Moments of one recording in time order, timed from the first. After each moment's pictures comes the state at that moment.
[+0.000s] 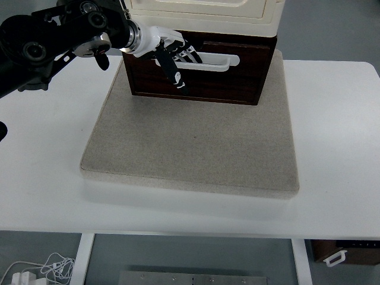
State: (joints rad) left arm -1.41 0.33 -0.30 -0.94 0.70 -0.35 0.50; right arm -0.01 0.00 -0.01 0.18 -0.10 -0.05 0.03
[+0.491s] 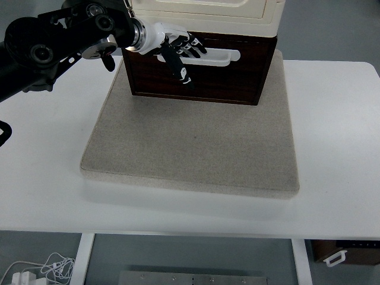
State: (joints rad) left arm -1.41 0.31 -0.31 -0.96 0.71 -0.32 0.48; right arm -0.01 0.00 -0.01 0.18 -0.10 -0.05 0.03
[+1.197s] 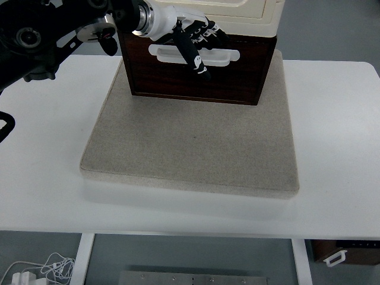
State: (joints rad) left arm -1.44 0.31 -0.46 -0.99 0.70 -0.45 0.45; right arm -0.01 0.00 -0.01 0.18 -0.10 -0.05 0.03
